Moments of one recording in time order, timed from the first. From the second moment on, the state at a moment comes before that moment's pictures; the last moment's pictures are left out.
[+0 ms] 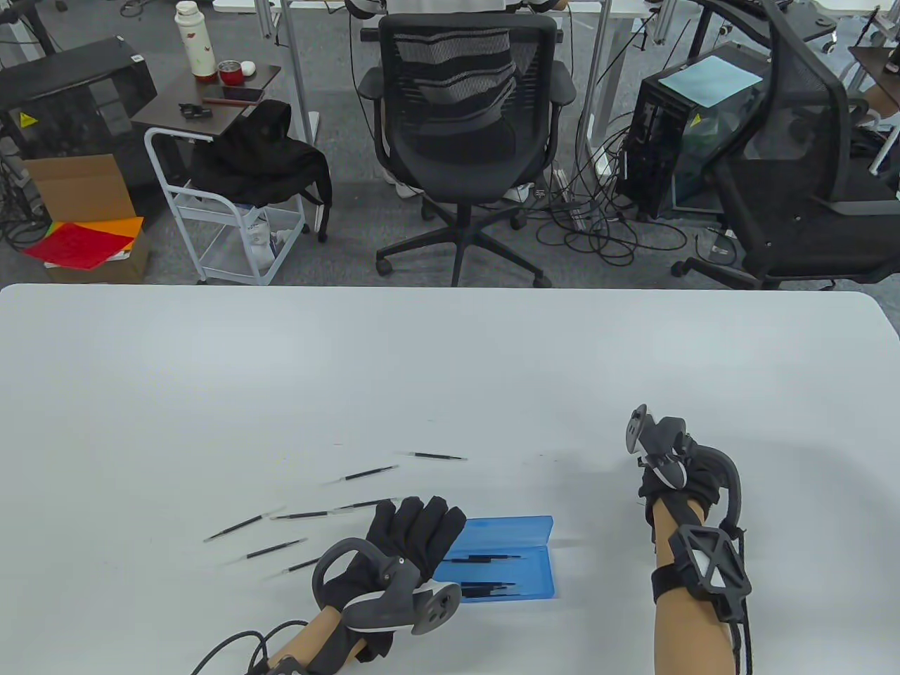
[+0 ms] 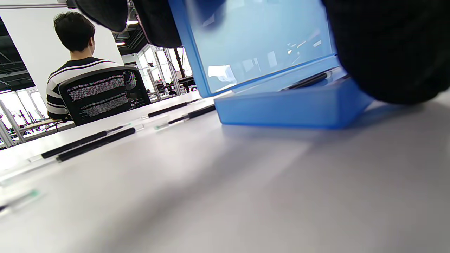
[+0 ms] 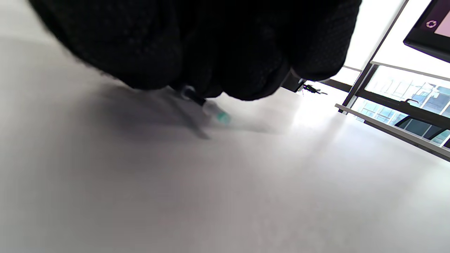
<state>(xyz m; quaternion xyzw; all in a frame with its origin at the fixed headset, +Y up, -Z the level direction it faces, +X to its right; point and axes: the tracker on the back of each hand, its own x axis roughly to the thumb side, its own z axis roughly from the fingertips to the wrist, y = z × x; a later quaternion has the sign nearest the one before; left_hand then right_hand) -0.080 -0.748 -0.263 0.01 -0.31 -0.15 0.94 0.272 -0.744 -0.425 0.25 -0.06 -0.96 0.15</state>
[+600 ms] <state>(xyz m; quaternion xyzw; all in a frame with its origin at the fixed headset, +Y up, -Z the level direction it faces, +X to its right) -0.080 -0.749 -0.265 0.01 -0.31 -0.15 0.94 0.176 -0.667 -0.320 -0.13 0.16 -0.97 0.09</state>
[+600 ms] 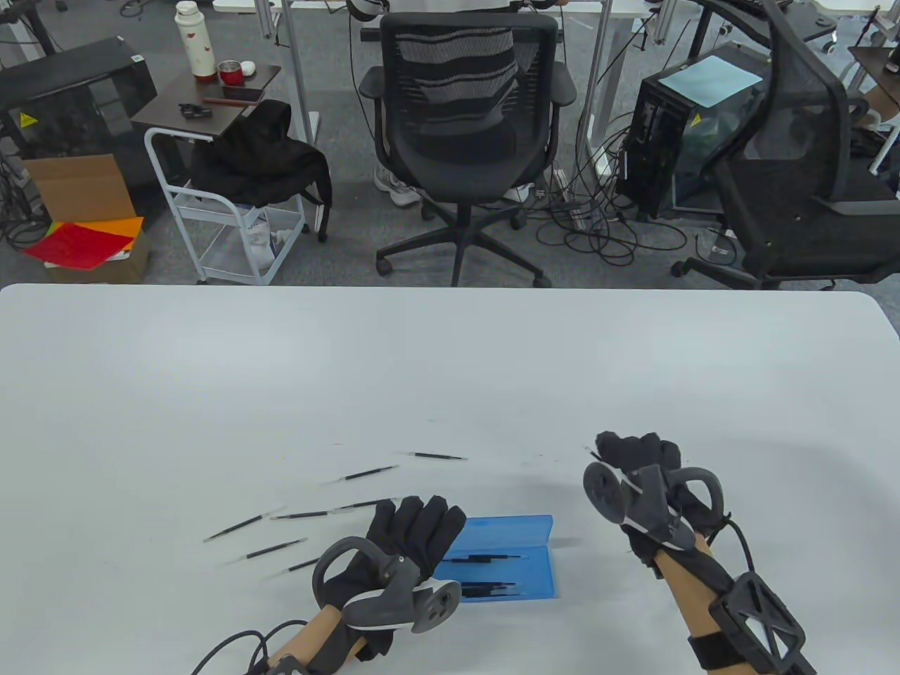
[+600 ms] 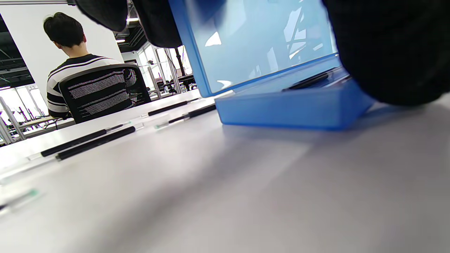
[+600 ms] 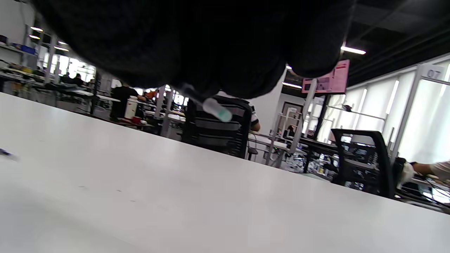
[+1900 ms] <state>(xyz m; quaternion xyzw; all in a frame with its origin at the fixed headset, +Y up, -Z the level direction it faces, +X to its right) -0.081 -0.749 -0.267 0.00 -0.31 -0.14 0.94 0.075 -0.742 -0.238 -0.38 0.16 -0.89 0.19</state>
